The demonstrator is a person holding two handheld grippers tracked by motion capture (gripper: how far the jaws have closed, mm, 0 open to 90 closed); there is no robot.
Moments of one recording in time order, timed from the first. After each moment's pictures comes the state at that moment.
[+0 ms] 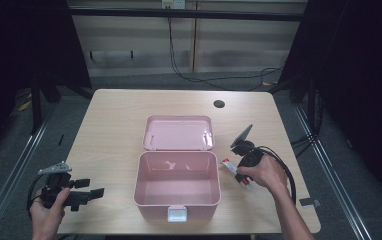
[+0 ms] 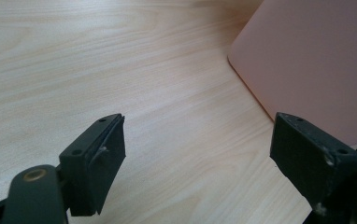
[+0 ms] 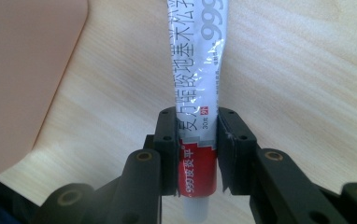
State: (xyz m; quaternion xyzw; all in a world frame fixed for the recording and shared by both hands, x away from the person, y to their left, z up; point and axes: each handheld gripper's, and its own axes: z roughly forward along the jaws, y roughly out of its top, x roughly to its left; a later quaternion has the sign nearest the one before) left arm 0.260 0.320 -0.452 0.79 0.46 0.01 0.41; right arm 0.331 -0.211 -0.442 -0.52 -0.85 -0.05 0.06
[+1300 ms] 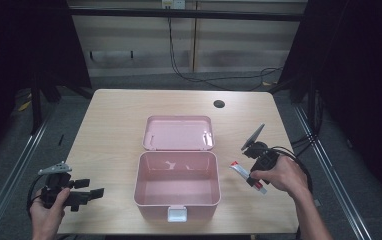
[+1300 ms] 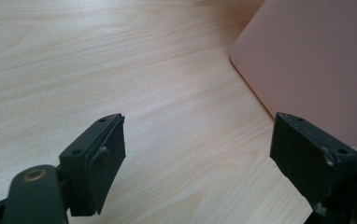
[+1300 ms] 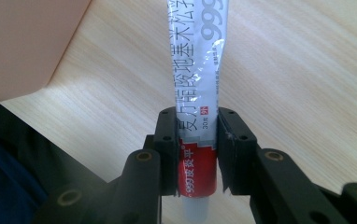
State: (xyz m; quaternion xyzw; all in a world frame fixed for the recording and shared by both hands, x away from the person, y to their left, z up) left arm 0.260 0.321 -0.452 0.79 0.46 0.01 0.41; right arm 0.305 -0.231 -0.406 -0.48 -0.87 -0.04 0.06
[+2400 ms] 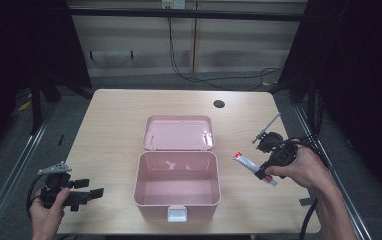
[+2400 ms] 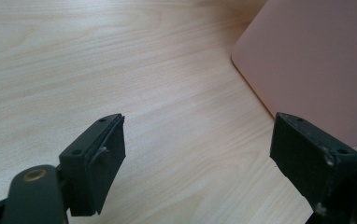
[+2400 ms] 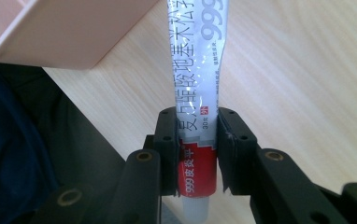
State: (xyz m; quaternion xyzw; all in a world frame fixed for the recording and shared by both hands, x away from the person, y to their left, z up) left arm 0.260 0.322 -0.452 0.79 0.46 0.01 0.41; right arm 0.282 -0.242 -0.339 -0.40 -0.91 -0.10 0.02
